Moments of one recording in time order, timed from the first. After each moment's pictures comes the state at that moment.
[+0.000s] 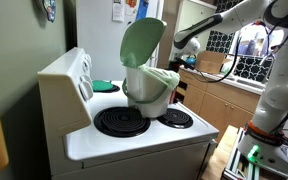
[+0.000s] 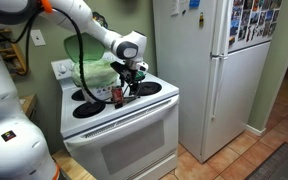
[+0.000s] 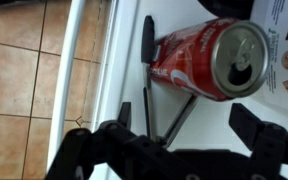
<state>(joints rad) 0.02 0.03 -0.02 -2.15 0.40 2.03 0.00</state>
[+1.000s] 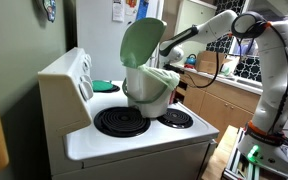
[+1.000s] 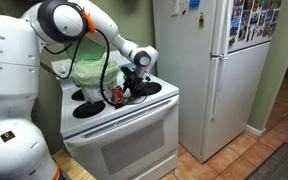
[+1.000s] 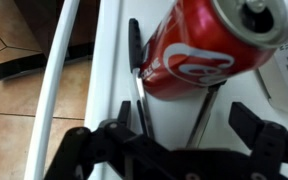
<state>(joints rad) 0.00 0.38 -0.01 -1.82 0.42 1.70 0.12</state>
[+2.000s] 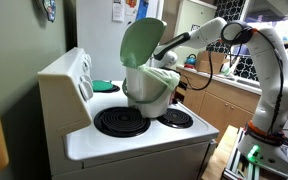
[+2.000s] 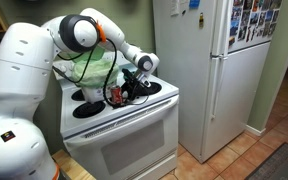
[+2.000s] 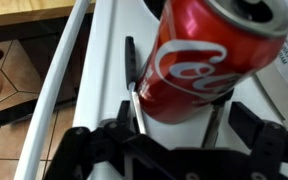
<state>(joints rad) 0.00 0.52 0.00 -1.67 0.43 1.50 0.21</state>
